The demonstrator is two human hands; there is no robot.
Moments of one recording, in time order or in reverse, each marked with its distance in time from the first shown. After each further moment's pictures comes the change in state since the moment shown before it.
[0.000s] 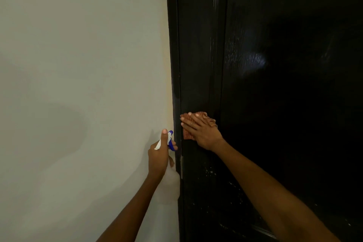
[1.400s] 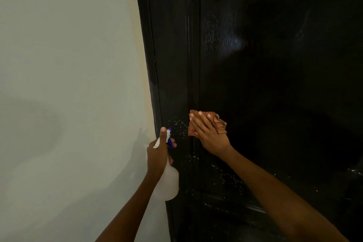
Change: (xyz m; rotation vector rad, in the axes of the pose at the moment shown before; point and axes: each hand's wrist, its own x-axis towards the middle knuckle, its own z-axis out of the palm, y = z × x) left_hand -0.021 -0.030 0.050 -0.016 -0.167 -0.050; right_hand -0.104 0.015 0.051 -0.024 0.039 0.215
